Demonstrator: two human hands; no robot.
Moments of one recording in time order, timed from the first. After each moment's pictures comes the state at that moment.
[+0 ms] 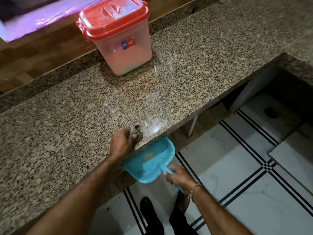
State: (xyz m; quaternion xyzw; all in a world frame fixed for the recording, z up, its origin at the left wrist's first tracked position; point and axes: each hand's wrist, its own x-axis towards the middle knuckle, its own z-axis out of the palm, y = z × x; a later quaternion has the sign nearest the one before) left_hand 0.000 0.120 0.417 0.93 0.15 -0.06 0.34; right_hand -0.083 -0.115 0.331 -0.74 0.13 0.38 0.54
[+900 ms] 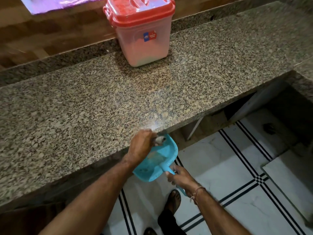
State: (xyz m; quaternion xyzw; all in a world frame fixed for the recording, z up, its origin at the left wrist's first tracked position) left_hand -0.046 0.090 0.399 0.97 -0.03 0.00 0.24; right_hand -0.109 -0.107 0.331 -0.75 0.12 0.38 0.52
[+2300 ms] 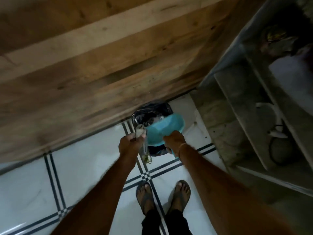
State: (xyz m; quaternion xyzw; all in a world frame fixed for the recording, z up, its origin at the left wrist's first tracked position) left_hand -0.657 0.257 0.019 0.15 0.79 0.33 0.49; right_hand -0.486 0.337 0.003 -0.70 -0.39 0.59 -0.06
